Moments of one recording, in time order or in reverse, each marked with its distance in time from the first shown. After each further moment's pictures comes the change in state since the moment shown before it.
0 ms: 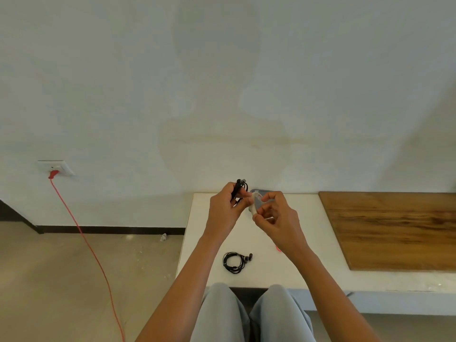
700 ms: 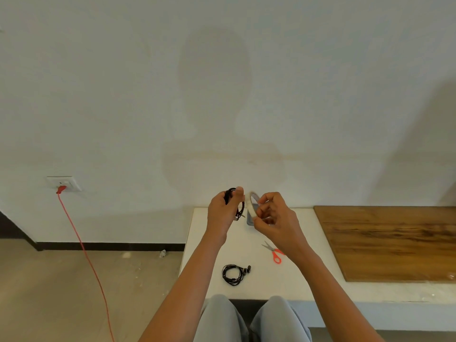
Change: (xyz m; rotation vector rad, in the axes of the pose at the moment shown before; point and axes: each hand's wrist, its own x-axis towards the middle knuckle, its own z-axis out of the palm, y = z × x) left_hand -0.007 0.041 -0.006 -0.150 0.094 -0.276; right_hand -0.013 -0.037 -0.015 -0.013 -0.018 -0.121
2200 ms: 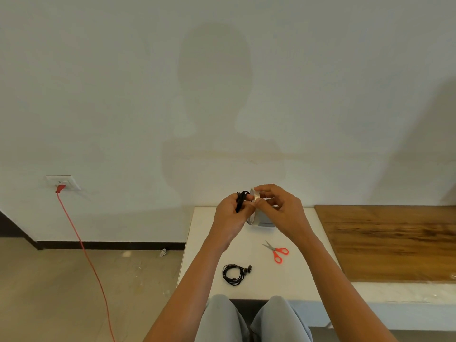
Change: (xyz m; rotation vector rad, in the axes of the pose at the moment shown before) left_hand -0.015 0.004 0.001 0.000 -0.186 0.134; right_hand 0.026 -0.005 -0.011 -0.051 0.048 -0.014
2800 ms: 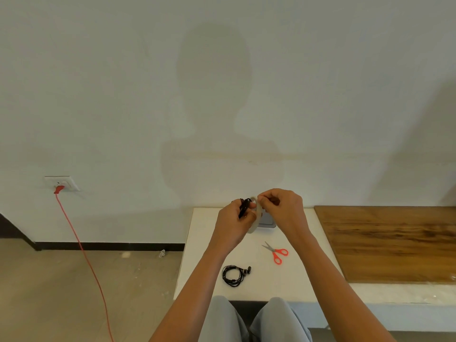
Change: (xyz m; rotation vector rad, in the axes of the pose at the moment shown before) left_hand -0.003 -0.010 0.006 0.245 0.033 0.057; right_hand 0.013 0.003 0.004 -0.170 0.110 0.109
